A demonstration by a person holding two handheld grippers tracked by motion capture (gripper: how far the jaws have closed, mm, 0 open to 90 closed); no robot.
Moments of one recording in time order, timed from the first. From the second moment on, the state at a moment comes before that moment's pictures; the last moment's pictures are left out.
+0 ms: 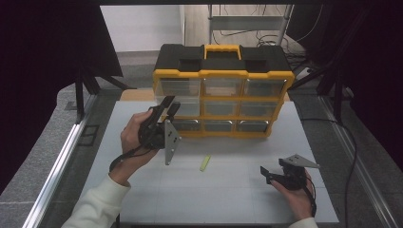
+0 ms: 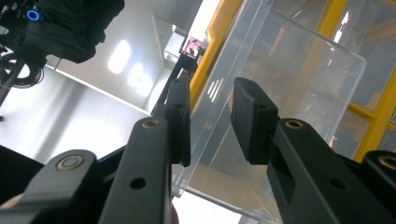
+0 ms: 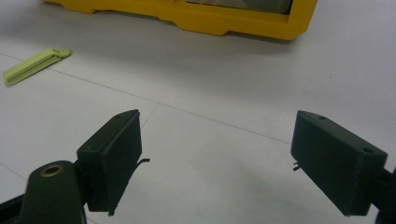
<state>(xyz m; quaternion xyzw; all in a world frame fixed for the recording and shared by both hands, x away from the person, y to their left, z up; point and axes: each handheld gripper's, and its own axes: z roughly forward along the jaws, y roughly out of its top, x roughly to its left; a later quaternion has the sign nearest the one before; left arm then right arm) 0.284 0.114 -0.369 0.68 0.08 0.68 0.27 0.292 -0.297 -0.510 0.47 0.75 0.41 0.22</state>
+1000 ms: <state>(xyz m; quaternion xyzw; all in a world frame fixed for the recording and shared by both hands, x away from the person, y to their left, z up) 0.273 0.114 -0.369 0.67 0.08 0.68 0.27 0.291 -0.298 -0.510 0.47 0.75 0.41 0.22</state>
